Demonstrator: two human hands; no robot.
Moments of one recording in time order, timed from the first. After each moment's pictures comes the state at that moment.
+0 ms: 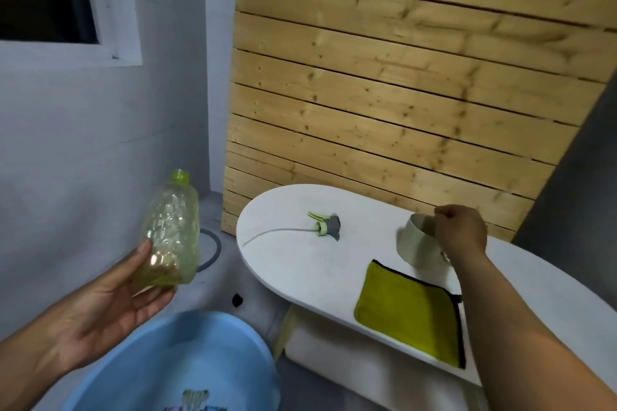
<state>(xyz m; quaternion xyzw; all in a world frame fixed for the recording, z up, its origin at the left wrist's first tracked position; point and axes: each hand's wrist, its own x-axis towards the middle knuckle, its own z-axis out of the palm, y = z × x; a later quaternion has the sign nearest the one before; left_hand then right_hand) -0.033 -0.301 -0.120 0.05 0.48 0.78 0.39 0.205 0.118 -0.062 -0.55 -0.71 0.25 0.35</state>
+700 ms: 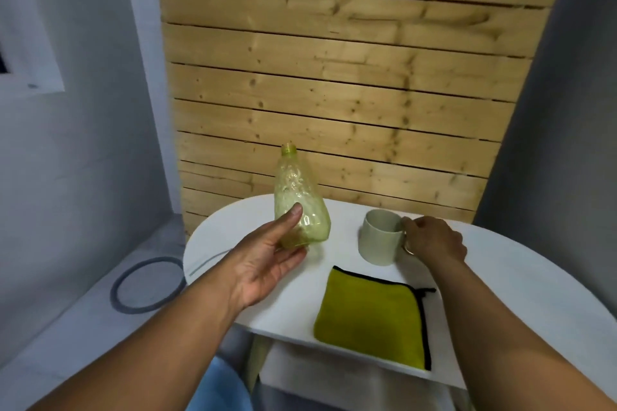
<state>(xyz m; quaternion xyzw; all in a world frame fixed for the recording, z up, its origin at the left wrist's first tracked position) 0.062 -0.072 -0.066 0.16 0.47 0.71 0.50 0.244 0.156 -0.090 -0.62 -0.74 0.19 0.20</state>
